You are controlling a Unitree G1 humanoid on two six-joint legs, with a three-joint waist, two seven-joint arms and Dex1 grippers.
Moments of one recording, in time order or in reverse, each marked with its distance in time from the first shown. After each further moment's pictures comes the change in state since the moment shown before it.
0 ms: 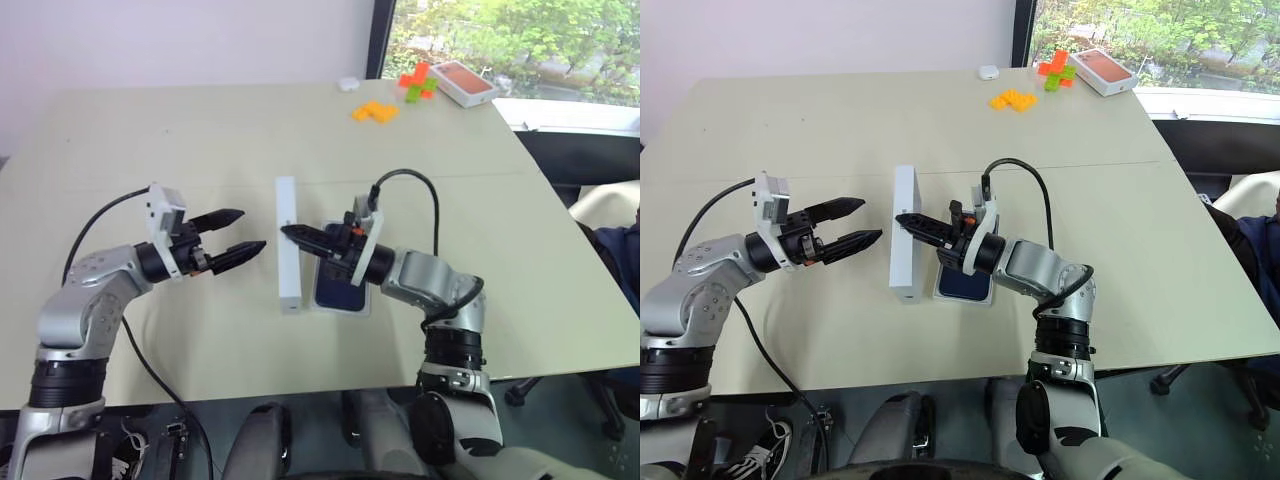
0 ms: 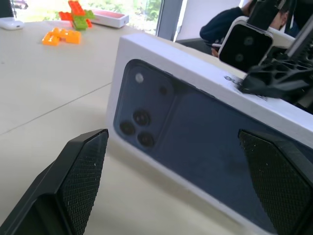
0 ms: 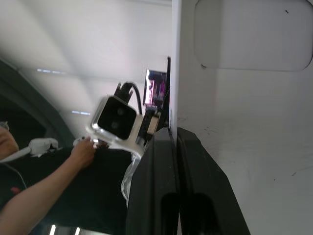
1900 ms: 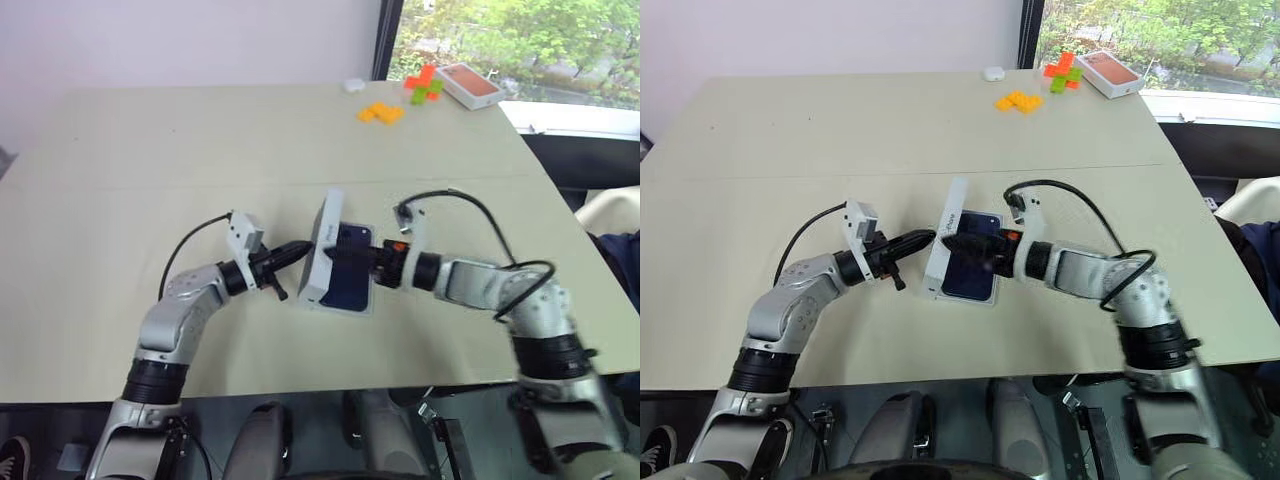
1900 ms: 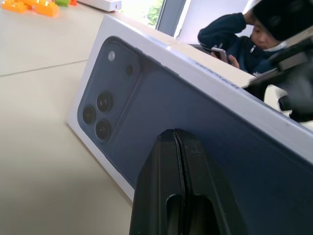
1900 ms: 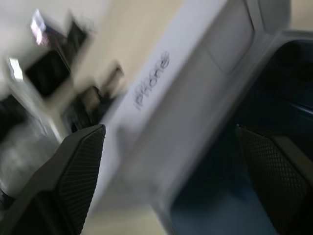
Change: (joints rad) left arm -0.012 -0.300 -0.202 0.072 0.161 -0.073 0.152; right arm 0.047 -0.689 0.318 -0.254 -0.571 -0.152 0.656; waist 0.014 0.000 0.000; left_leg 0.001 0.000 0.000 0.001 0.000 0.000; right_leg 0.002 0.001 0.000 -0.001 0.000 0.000
